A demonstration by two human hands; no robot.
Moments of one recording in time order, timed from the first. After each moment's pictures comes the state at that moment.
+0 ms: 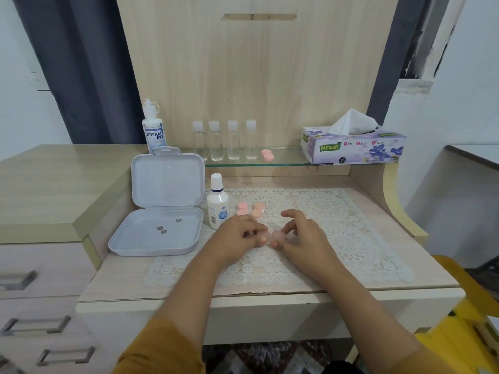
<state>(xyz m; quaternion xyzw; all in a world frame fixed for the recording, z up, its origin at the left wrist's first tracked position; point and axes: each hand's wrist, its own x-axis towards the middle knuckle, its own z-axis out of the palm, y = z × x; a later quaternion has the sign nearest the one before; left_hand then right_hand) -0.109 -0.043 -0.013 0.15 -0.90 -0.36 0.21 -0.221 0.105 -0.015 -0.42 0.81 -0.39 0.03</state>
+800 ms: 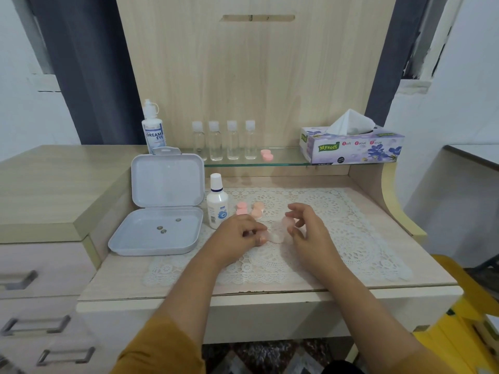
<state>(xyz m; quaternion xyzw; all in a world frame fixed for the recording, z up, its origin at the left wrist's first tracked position) -0.109 -0.043 -0.012 0.15 -0.90 -0.35 0.21 -0.222 0.109 -0.017 -0.40 0.77 -0.49 0.03</state>
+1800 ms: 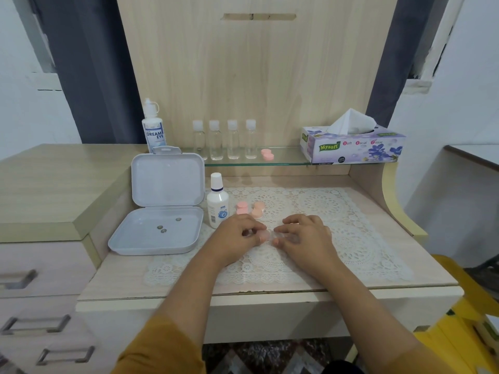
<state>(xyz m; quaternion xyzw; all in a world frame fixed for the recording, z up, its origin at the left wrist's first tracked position) -0.109 -0.044 -0.014 0.15 -0.90 -0.34 0.22 -0.226 0.103 -0.017 -0.44 0.85 -0.28 -0.04</state>
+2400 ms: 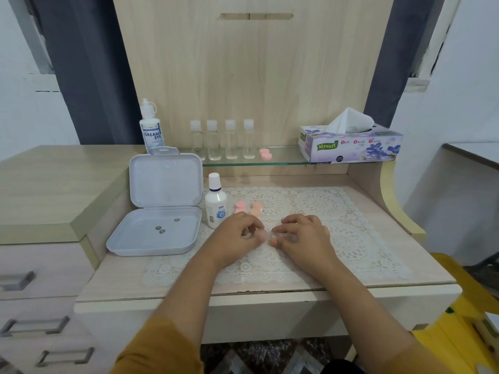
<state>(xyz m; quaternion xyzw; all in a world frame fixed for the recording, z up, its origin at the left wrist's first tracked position) -0.107 -0.040 -0.012 0.15 -0.90 -0.35 0.22 -0.225 0.103 -0.017 -0.43 0.85 -0.30 -0.03</state>
